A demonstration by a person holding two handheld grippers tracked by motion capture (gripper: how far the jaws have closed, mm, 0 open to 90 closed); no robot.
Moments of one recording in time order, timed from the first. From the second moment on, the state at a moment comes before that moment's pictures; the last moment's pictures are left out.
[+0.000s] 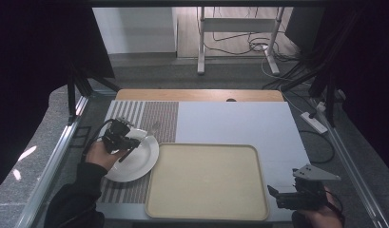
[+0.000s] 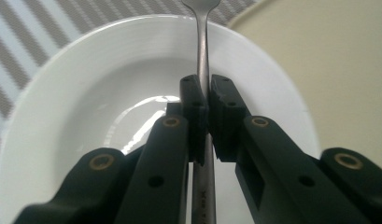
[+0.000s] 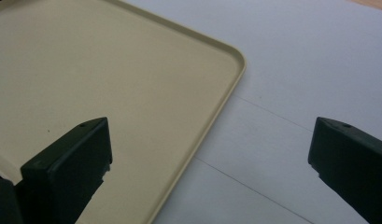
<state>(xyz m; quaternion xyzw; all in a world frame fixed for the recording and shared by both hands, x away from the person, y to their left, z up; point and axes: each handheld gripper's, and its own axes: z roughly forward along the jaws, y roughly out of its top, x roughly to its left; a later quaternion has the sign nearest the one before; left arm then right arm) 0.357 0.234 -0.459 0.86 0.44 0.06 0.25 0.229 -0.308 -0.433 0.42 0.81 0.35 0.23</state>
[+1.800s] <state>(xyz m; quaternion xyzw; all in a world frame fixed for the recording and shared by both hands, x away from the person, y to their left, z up) 0.328 0.080 -0.505 0.93 0.32 0.02 0.18 0.230 -0.307 -0.433 0.41 0.81 0.35 0.23</state>
